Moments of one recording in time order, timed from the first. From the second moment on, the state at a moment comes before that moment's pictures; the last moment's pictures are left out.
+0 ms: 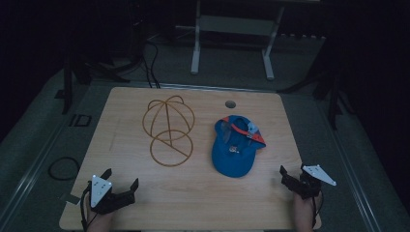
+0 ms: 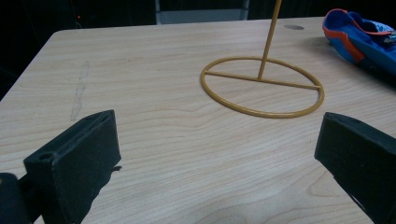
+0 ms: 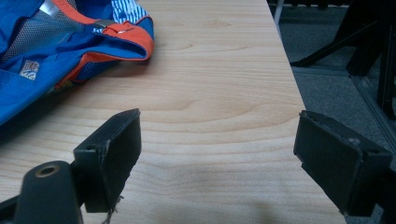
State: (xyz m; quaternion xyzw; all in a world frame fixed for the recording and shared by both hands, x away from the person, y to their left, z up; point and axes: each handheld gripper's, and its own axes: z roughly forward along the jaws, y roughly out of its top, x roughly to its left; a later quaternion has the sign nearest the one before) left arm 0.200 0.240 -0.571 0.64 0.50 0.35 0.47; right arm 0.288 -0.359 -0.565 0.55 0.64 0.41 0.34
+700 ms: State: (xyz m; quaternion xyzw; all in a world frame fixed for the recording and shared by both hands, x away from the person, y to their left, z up) left arm 0.199 0.239 -0.571 0.64 0.50 0.35 0.47; right arm 0.302 -0.355 -0.538 0.54 0.67 0.44 0.26
